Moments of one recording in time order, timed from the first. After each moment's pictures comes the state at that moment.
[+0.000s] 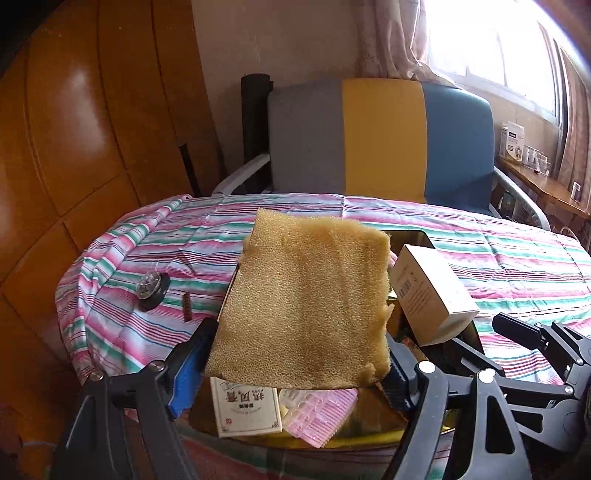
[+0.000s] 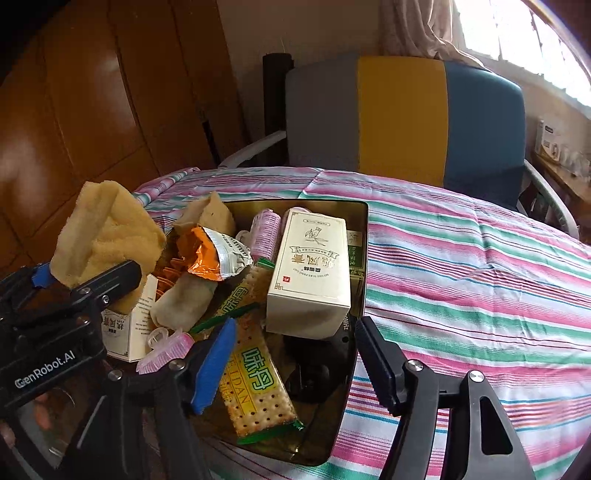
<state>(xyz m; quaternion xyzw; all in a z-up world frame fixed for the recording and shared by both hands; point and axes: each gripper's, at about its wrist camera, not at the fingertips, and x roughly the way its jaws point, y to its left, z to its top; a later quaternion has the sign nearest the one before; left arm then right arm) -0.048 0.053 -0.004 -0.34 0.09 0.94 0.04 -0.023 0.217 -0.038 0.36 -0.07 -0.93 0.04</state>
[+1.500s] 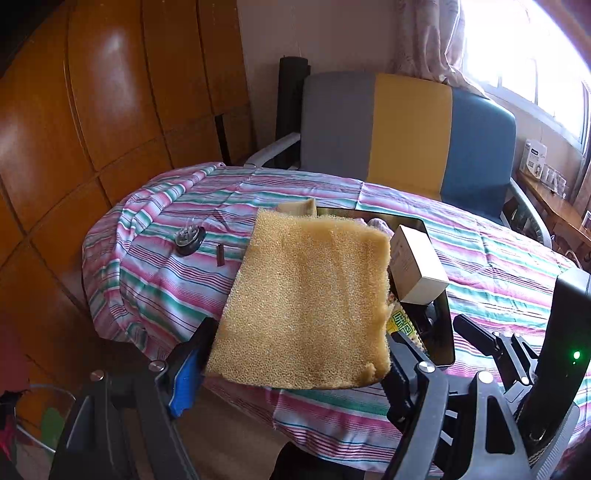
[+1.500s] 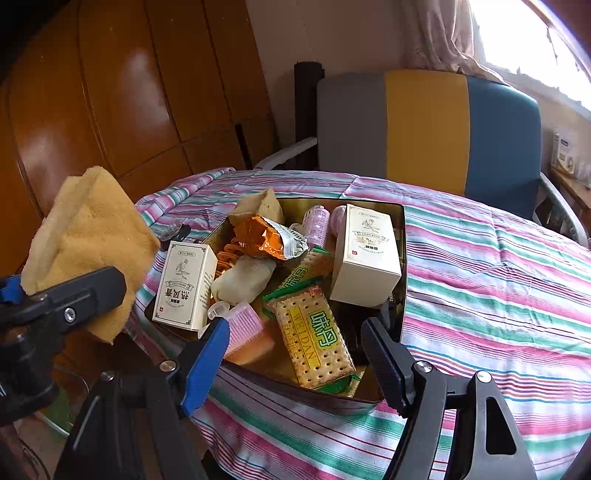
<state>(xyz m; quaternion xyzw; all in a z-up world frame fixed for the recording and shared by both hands) 0.024 0.041 0.036 -0.39 0.04 0.92 -0.01 0.023 0.181 -0.026 0.35 -0.06 -0.93 0.09</state>
